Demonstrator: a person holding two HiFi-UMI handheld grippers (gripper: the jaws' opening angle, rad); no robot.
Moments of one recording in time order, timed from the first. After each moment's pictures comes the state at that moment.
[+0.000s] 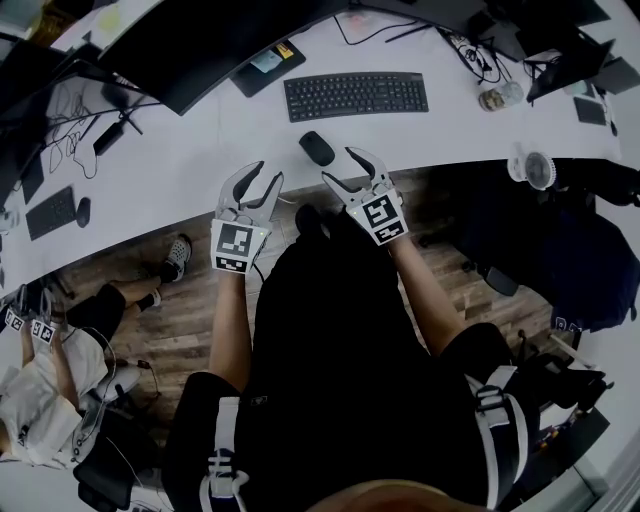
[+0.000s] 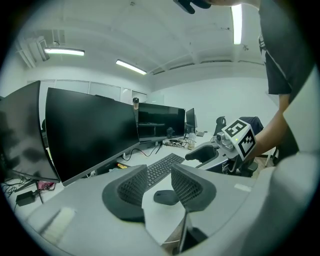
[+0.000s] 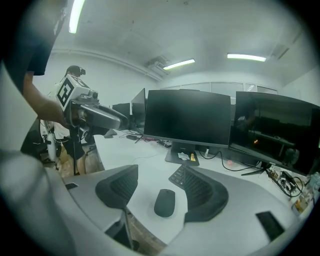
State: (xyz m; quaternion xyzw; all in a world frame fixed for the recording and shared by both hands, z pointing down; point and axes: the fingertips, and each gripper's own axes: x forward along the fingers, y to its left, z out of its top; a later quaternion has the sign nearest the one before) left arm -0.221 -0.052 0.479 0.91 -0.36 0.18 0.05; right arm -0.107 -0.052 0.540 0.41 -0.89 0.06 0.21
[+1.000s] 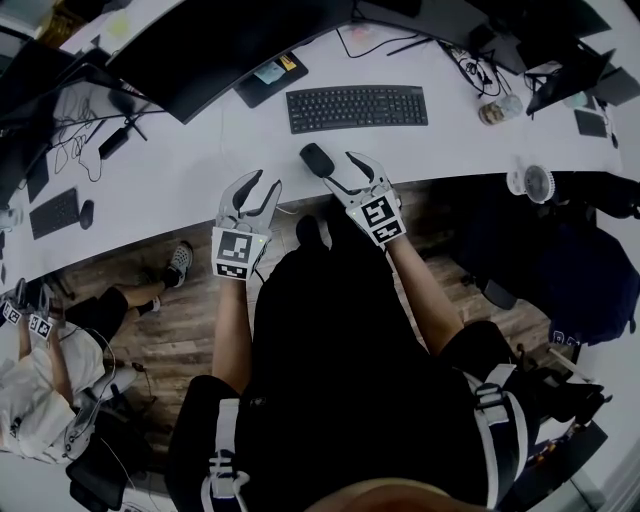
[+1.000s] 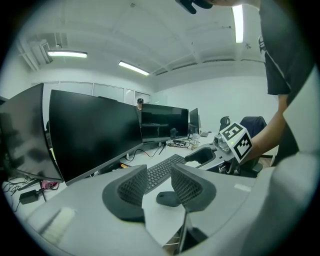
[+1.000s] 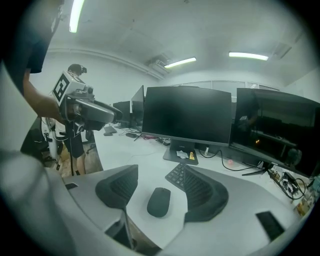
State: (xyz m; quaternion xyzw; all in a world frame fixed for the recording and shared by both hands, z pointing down) left arm -0.220 -0.056 0.475 0.90 -0.39 0.18 0.05; right arm -0.096 -0.069 0.551 0.40 -0.89 0.06 0.22
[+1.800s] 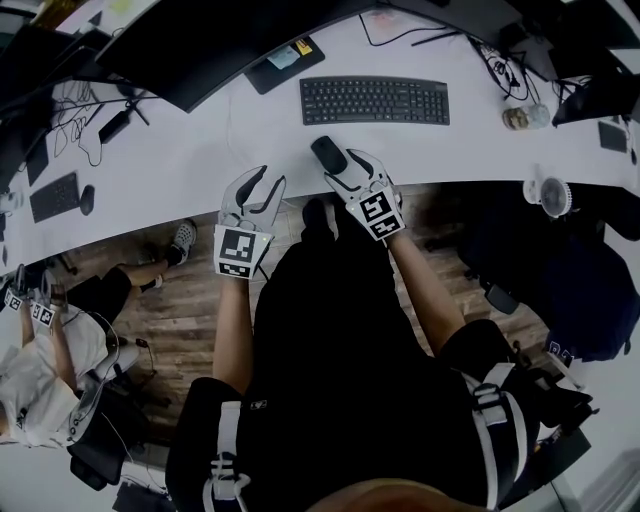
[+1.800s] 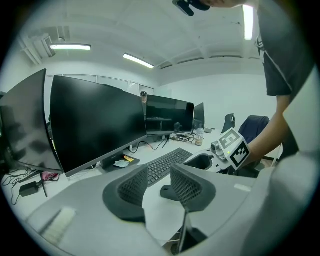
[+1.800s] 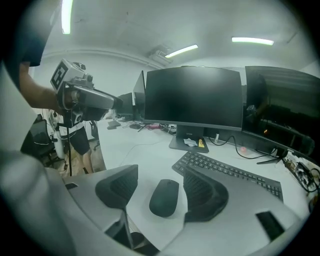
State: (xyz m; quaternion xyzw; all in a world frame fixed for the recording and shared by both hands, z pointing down) left arm -0.230 -0.077 0.501 0.89 -0.40 0.20 0.08; right arm -0.117 -0.087 0.606 0.36 -0.89 0.10 0.25
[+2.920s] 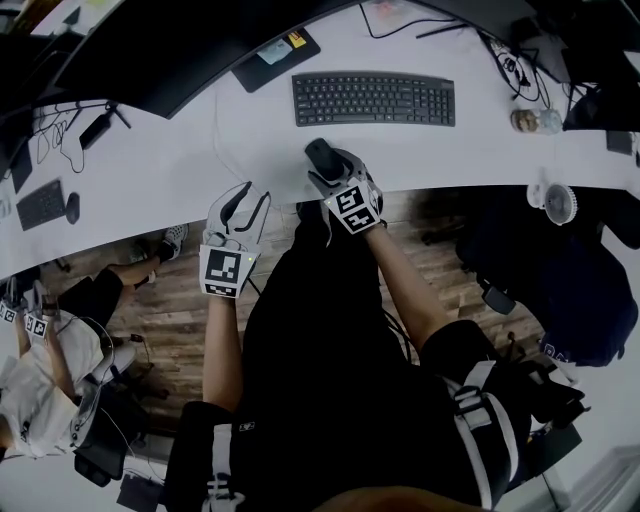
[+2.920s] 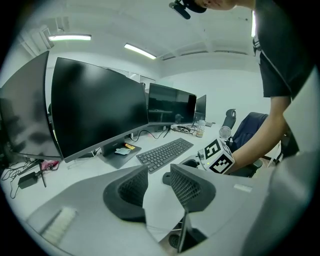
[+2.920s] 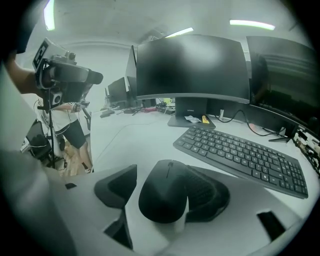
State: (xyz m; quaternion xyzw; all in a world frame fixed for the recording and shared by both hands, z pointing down) left arm -0.246 -0.078 0.541 0.88 -0.39 0.24 0.12; right arm -0.137 -0.110 0.699 0.36 -0.87 0.16 0.30
